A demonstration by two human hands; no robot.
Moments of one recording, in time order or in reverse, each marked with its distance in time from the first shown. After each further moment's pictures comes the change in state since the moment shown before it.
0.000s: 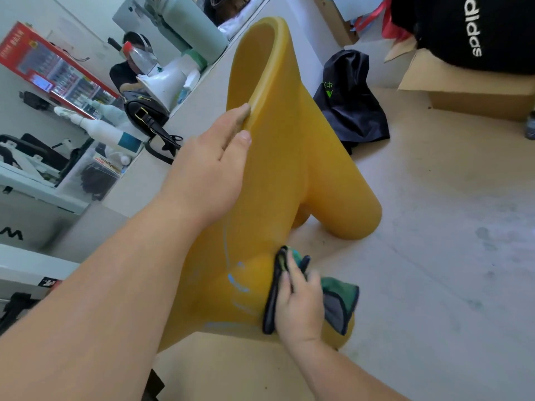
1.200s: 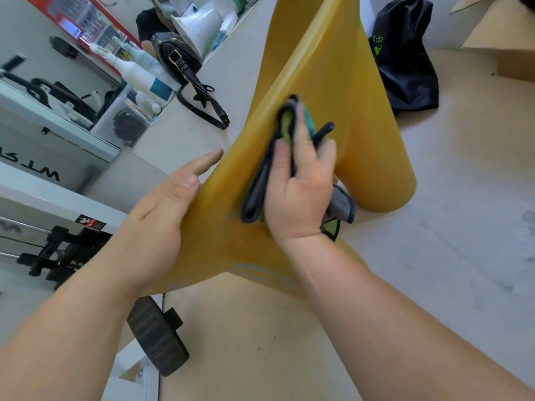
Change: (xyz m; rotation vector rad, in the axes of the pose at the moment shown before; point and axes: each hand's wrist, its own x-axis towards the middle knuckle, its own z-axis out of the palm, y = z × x) left_hand -0.129 -0.068 -0.036 -0.227 -0.036 -0.263; right_hand 0.037 -0.149 -0.026 0.414 0.378 -0.470
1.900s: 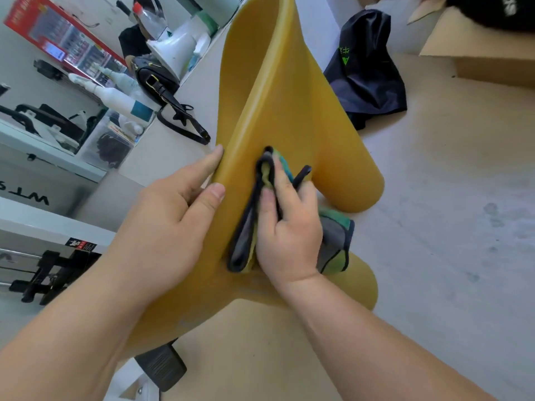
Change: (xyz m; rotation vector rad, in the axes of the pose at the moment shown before) left_hand 0.003 0.066 0.027 0.101 0.043 0.122; right_hand -0.013 -0.006 -0.062 -0.049 -0.177 0.143
